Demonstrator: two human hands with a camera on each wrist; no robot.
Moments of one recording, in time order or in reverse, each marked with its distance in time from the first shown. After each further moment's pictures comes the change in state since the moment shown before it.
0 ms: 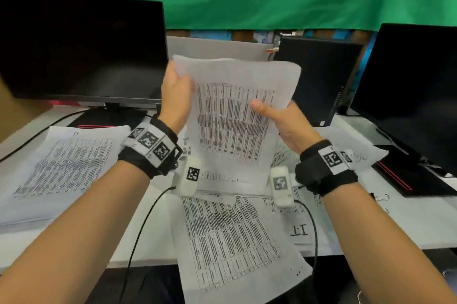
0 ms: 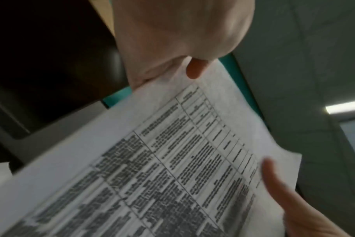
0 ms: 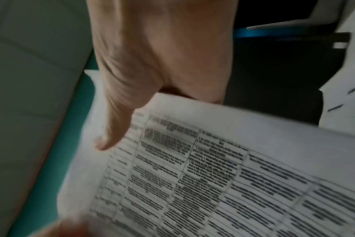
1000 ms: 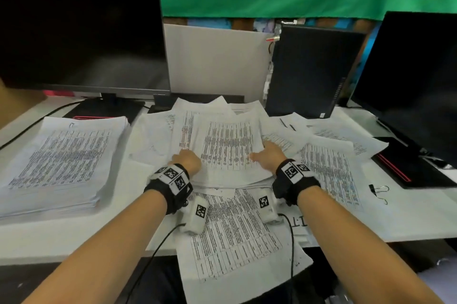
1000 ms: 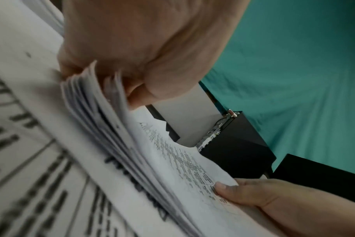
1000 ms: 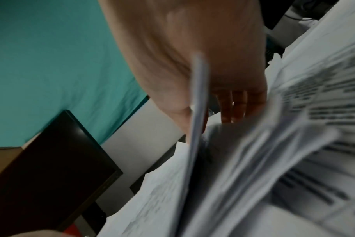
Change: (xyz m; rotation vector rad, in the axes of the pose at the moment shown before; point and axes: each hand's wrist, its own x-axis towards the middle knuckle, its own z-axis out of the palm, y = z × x) left_hand -0.070 -0.150 -0.010 1.078 -0.379 -0.763; right_hand 0.007 0.153 -0.006 -0.668 0.037 0.529
